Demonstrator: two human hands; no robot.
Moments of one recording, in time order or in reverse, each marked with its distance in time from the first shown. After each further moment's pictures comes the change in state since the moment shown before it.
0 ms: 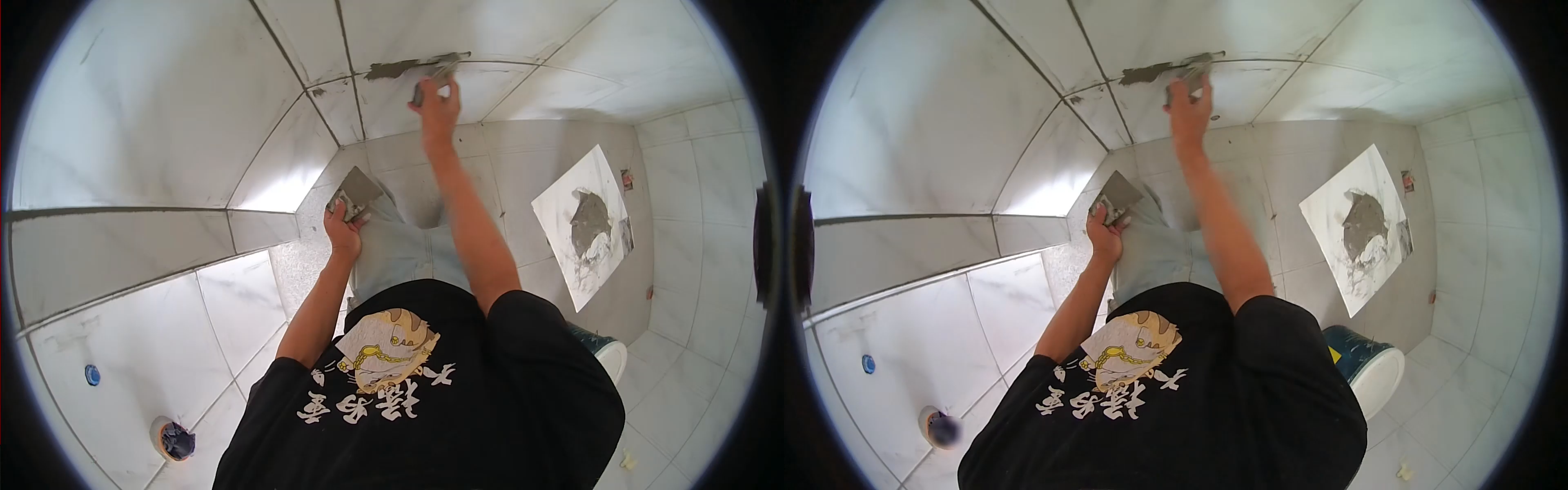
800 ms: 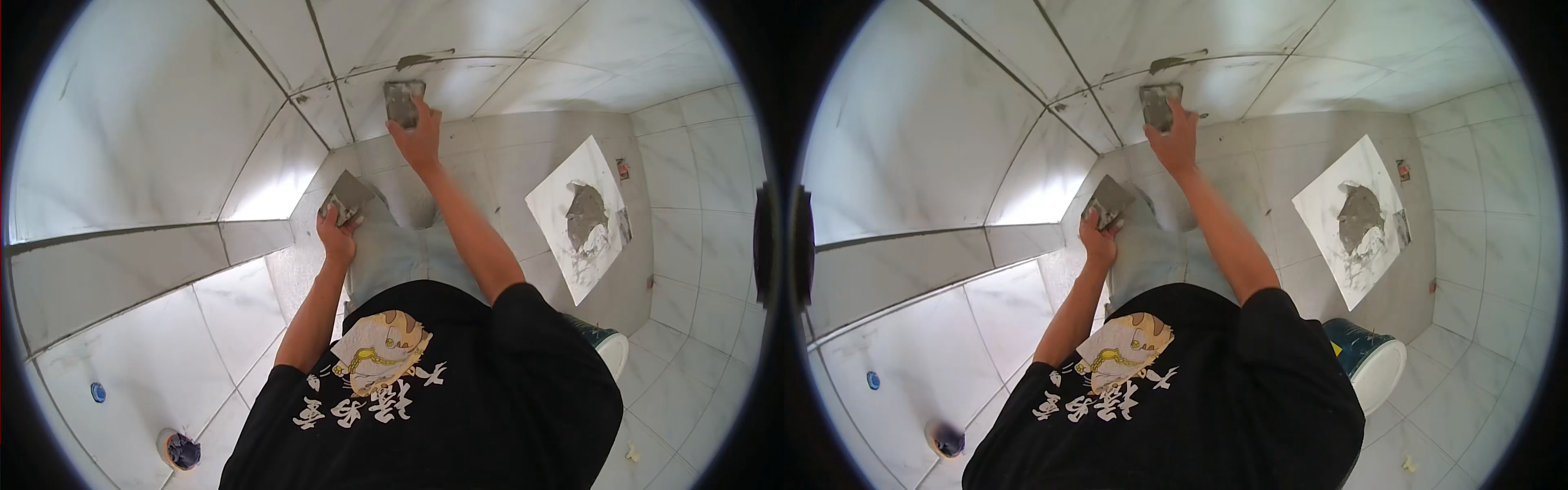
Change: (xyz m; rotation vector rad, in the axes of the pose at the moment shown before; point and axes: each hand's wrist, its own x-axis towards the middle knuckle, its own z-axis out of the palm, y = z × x) left_hand -0.006 0.005 0.010 0.018 0.012 -0.005; right_hand -0.011 0.049 -0.055 -0.919 -0.129 -0.502
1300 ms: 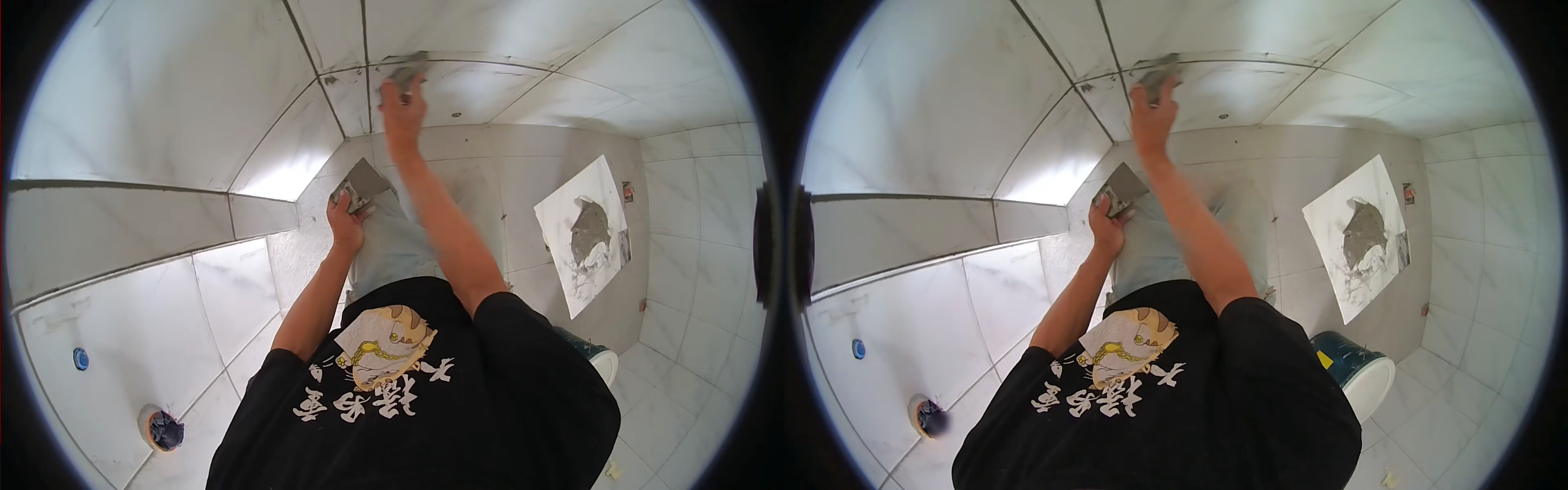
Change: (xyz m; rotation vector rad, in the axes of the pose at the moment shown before) left_hand 0.000 -0.001 -0.004 -0.012 -0.037 0.018; right_hand 0.011 -0.094 0.049 0.762 -0.050 0.395
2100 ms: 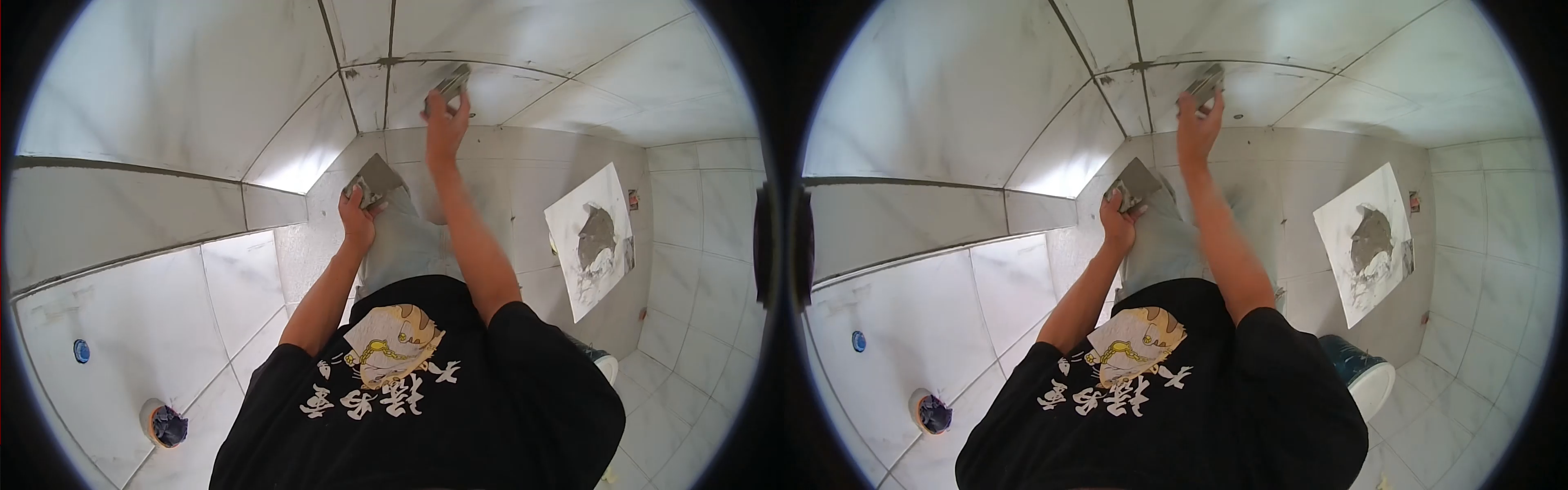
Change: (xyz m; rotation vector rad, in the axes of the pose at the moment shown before) left_hand 0.002 0.000 -0.003 -0.062 0.009 0.007; right_hand -0.012 0.015 -0.036 0.015 0.076 -0.078
